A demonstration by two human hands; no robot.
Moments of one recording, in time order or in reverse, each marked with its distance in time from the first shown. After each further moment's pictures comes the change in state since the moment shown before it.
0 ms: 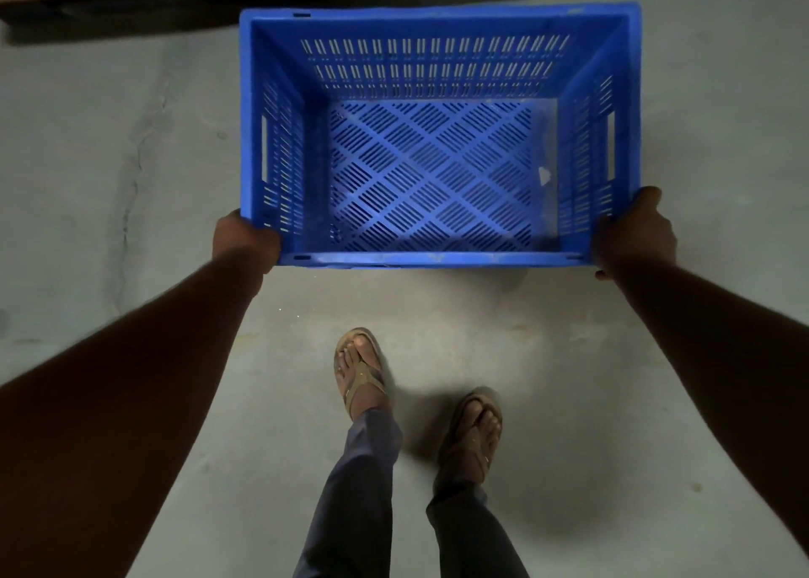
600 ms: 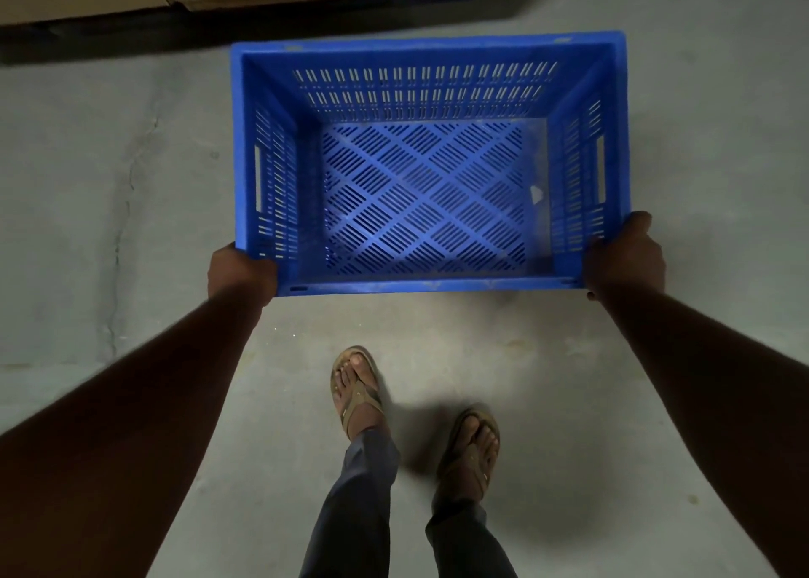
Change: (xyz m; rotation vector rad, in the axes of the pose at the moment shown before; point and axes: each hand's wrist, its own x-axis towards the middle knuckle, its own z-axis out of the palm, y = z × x) left_hand 0.002 0.002 0.003 0.042 0.029 -0.054; right_hand 0.006 -0.001 0.006 0.004 0.013 0.012
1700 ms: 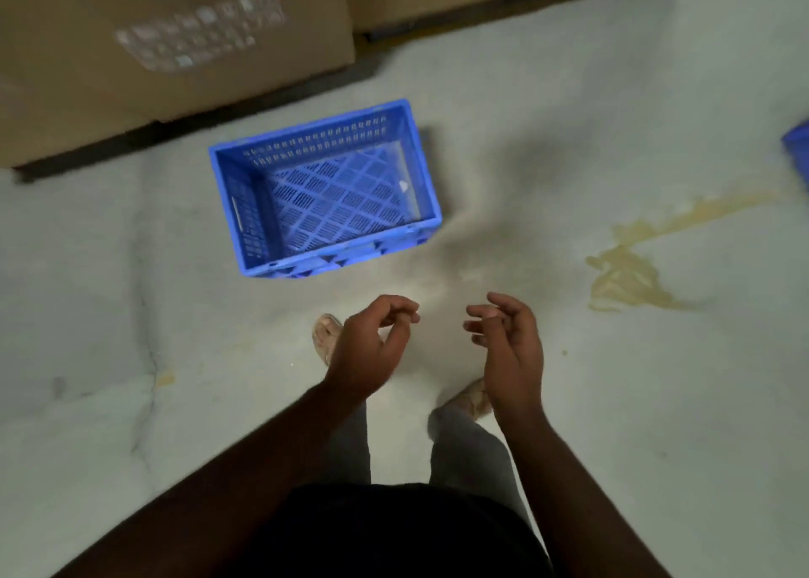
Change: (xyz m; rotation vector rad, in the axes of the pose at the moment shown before) left_hand -0.460 0.058 -0.143 -0.187 -0.617 0.829; right_hand -0.392 0.064 -0.307 1.089 -0.030 0.127
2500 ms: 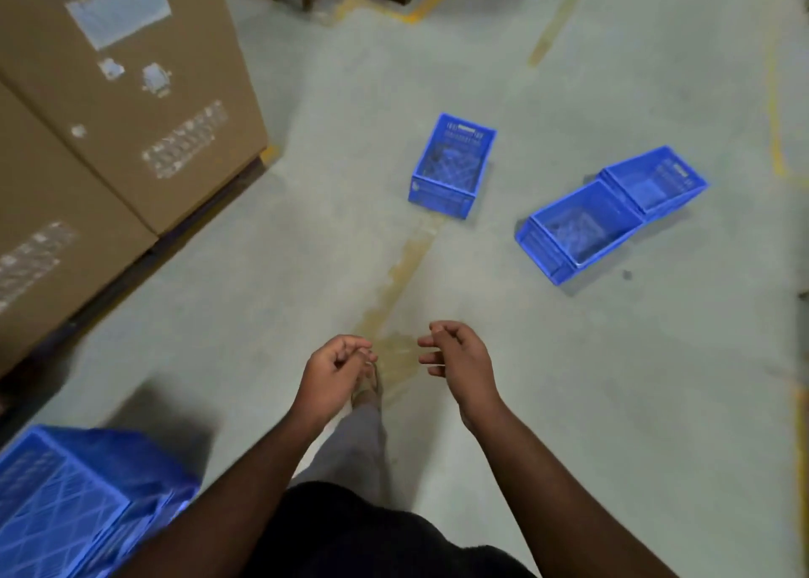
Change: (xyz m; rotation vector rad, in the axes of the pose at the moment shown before) left_hand 0.021 0.333 0.510 -0.062 -0.619 0.084; right_hand 0.136 -0.063 -0.560 0.428 0.417 0.086
